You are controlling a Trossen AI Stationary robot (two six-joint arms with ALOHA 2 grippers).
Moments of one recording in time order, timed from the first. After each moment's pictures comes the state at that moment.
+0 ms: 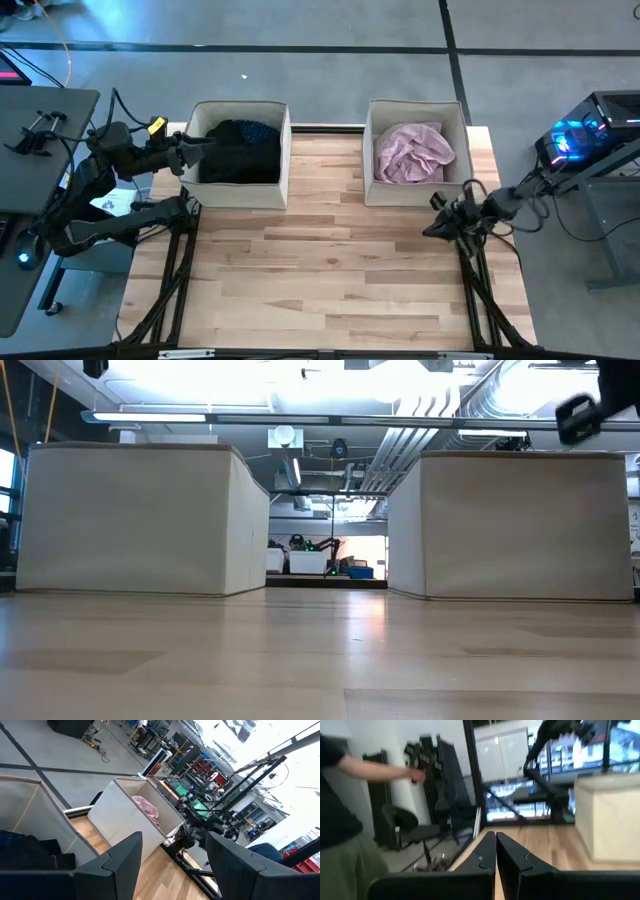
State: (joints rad) left arm 0.53 0.48 0.98 -0.60 0.15 -0.67; right arm 0.50 0.00 0.15 -0.02 0.16 0.14
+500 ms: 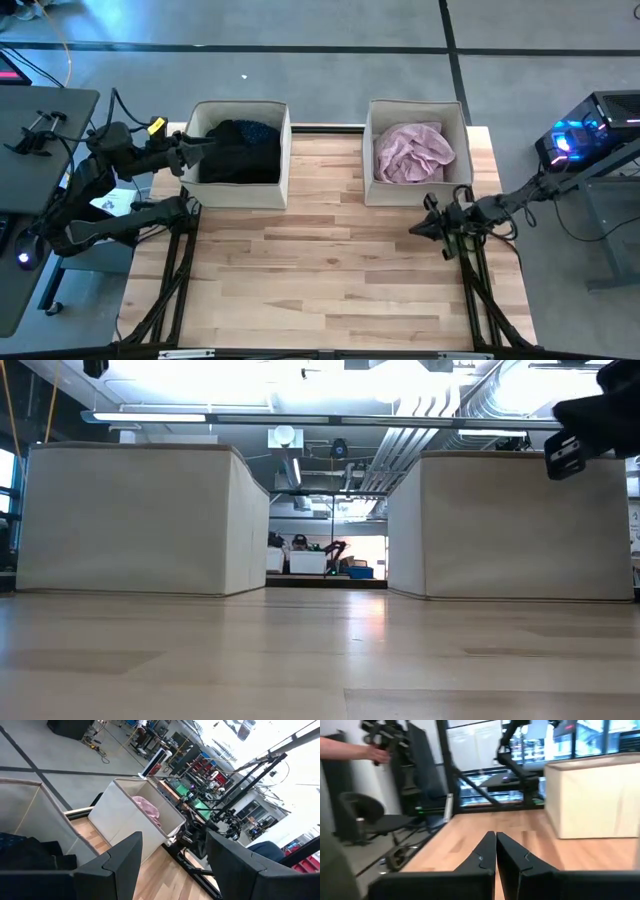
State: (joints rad) left arm 0.53 0.48 0.98 -0.60 0.15 -0.65; right arm 0.43 0.00 0.01 0.05 0.23 0.11
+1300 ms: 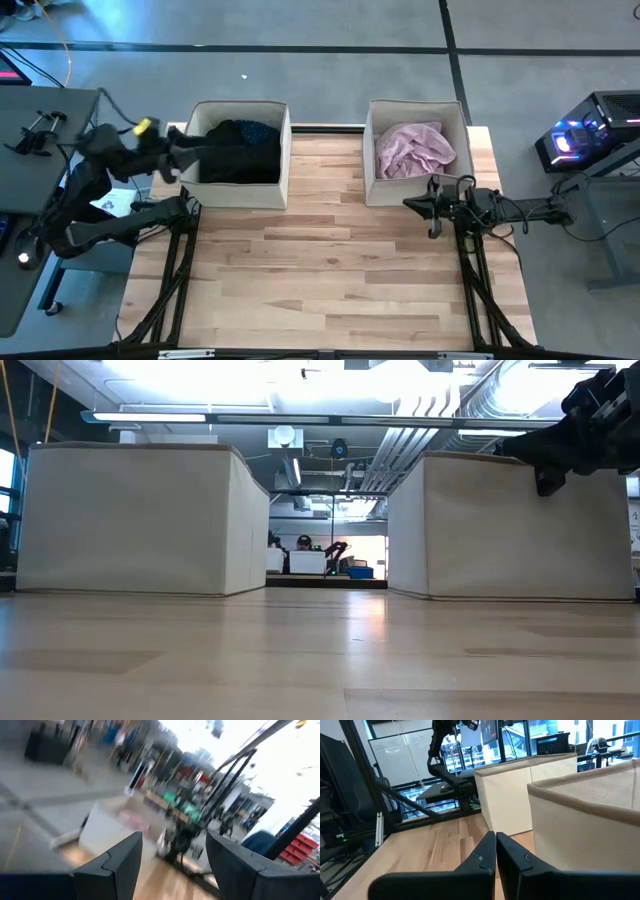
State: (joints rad) left arm 0.53 0.44 0.98 -0.54 0.20 -0.52; right arm 0.08 0.01 0.01 0.04 0.23 0.18
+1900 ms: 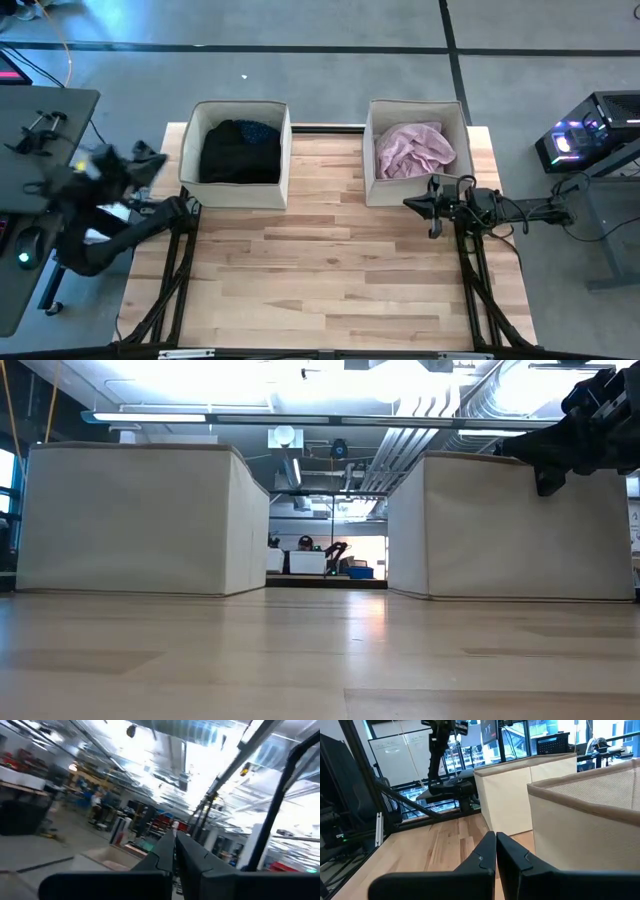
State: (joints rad) left arm 0.61 0.01 0.78 -0.40 0.26 -0.51; right arm 0.08 0.01 0.01 0.04 0.23 0.18
